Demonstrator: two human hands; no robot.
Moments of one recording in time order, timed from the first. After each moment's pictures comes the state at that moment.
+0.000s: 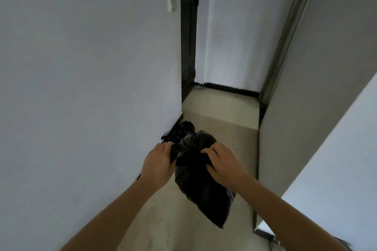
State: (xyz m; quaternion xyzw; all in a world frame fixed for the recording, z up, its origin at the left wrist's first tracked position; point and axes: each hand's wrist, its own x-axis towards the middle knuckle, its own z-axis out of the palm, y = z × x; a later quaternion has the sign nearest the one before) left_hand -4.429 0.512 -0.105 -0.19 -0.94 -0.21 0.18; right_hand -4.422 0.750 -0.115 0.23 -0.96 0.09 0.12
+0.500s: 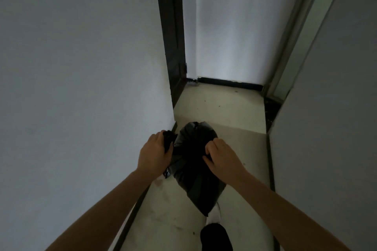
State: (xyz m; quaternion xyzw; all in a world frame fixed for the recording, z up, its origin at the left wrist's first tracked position) left_hand -4.873 0.560 -0.101 -0.16 -0.94 -0.28 0.15; right_hand -4.839 0.790 -0.132 0.13 -0.97 0.19 0.12
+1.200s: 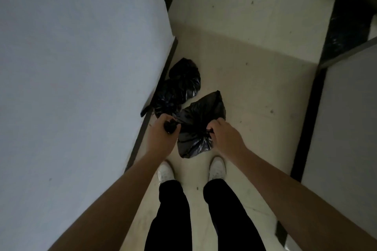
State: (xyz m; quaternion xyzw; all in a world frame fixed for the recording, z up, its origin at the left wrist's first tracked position) left_hand -5.259 0.608 -0.422 0.12 -0.90 -0.38 -0.18; right_hand -5.235 0.819 -0.479 0.04 -0.95 0.25 -0.20
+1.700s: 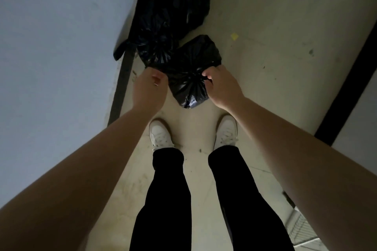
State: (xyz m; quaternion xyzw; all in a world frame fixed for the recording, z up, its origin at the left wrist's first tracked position) left_hand -5.271 0.564 -0.698 0.19 -0.88 -0.35 -0.25; right_hand -5.259 0.766 -0.736 -0.04 -0.91 0.28 -0.30
